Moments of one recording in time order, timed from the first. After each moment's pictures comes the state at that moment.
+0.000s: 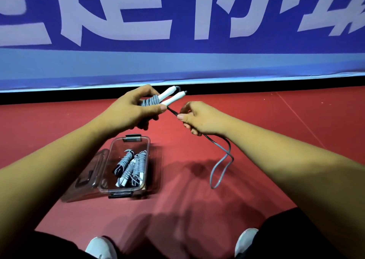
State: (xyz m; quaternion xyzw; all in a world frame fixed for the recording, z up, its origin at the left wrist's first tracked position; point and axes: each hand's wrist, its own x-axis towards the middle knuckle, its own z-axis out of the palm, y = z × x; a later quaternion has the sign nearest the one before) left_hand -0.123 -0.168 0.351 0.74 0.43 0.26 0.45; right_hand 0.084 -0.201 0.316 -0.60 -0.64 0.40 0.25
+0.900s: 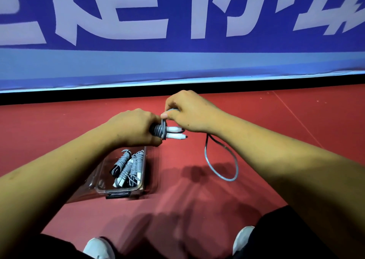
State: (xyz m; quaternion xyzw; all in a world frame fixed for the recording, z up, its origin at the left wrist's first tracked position) left_hand -0.110 -0.179 0.341 0.90 0.42 -0.04 0.07; right_hand 0.063 -0.206 0.348 -0.58 -0.77 0.16 0.21
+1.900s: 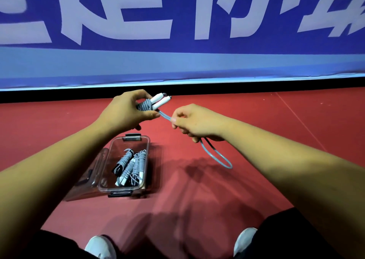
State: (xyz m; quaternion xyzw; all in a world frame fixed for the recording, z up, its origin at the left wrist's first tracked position) left_hand -0.130 -0.158 0.339 0.79 0.52 0.21 0.25; right_hand 0.068 -0.216 0.329 -0.58 -0.66 0.41 0.22
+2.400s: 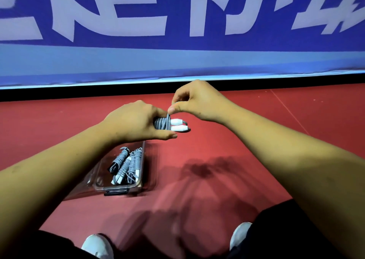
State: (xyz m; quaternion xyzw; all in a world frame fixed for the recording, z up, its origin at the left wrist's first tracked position) left_hand -0.110 -0.183 0.347 0.91 0.40 0.02 0.09; right_hand 0.089 -0.206 0.351 -0.56 -0.75 0.21 0.27
